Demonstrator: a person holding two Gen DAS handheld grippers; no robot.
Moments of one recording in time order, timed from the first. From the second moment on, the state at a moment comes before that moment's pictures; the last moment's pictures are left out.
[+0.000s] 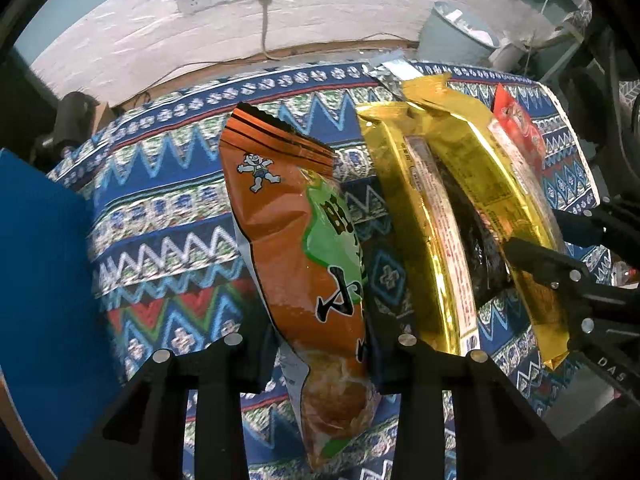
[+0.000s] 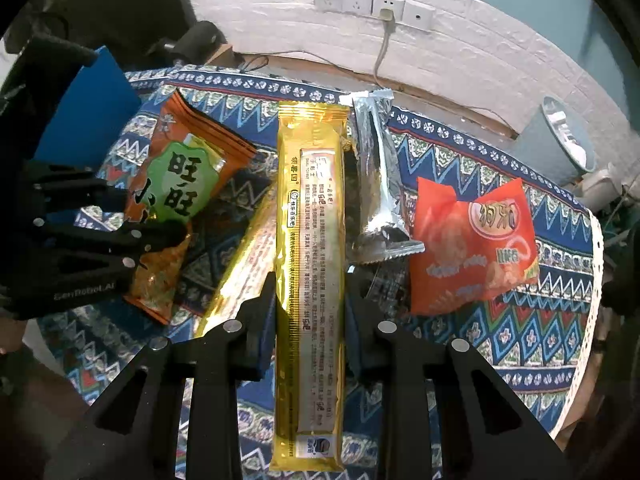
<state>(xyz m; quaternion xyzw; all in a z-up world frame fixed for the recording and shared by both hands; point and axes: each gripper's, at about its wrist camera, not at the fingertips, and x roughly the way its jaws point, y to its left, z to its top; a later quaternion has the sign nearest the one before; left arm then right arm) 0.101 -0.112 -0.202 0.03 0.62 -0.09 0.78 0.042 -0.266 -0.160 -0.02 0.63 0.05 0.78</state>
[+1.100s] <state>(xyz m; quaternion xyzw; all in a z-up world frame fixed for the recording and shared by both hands) 0.031 -0.060 -0.079 0.11 0.52 -0.06 0.85 0.041 -0.229 -0.071 -0.01 0.59 0.06 0.81</state>
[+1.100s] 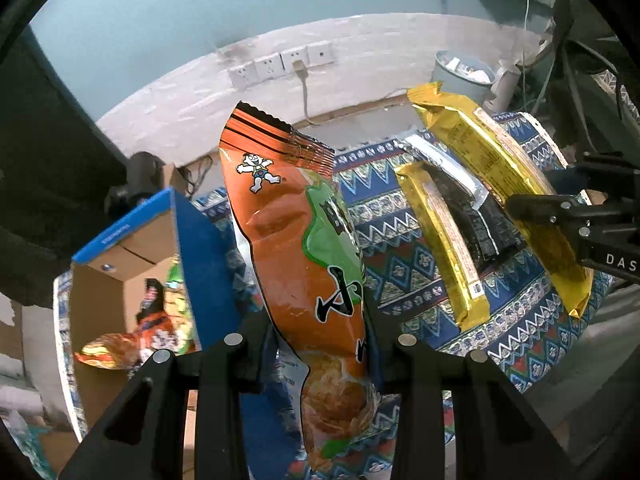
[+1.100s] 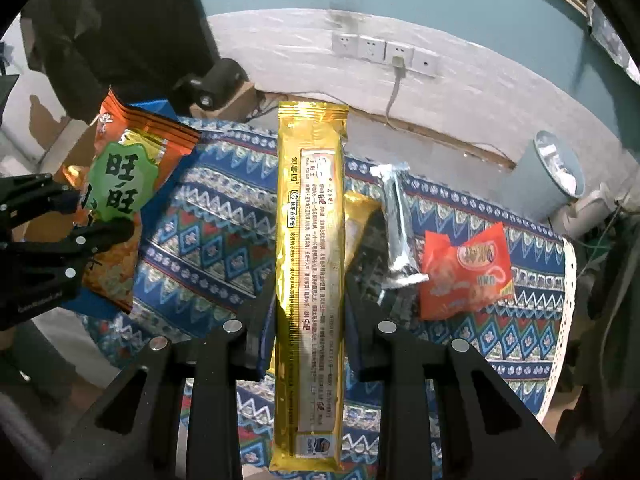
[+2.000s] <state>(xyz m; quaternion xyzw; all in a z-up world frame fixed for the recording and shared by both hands) 0.007 0.052 -0.049 0.08 0.48 0.02 0.87 0.093 -0.108 -0.037 -0.03 0.57 0.15 0.81</state>
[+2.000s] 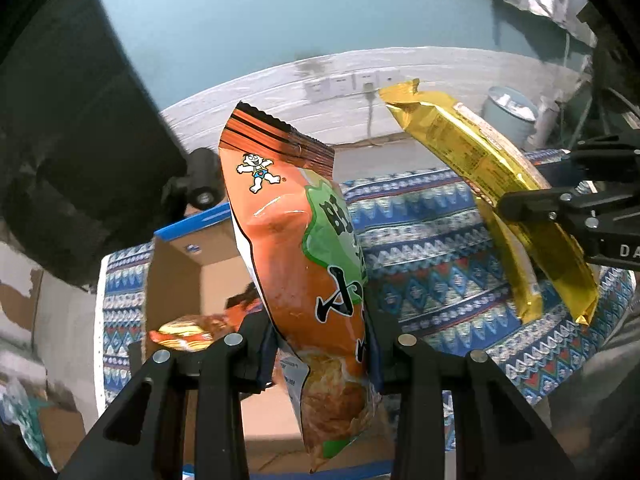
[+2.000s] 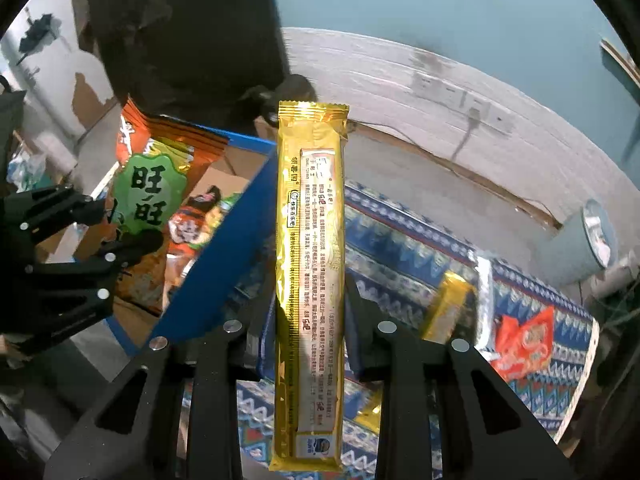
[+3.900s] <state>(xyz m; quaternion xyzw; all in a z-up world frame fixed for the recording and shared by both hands) 0.011 0.109 -0.067 0.07 0.52 0.07 0.85 0.136 -0.047 -0.082 -0.03 0.62 0.16 0.77</state>
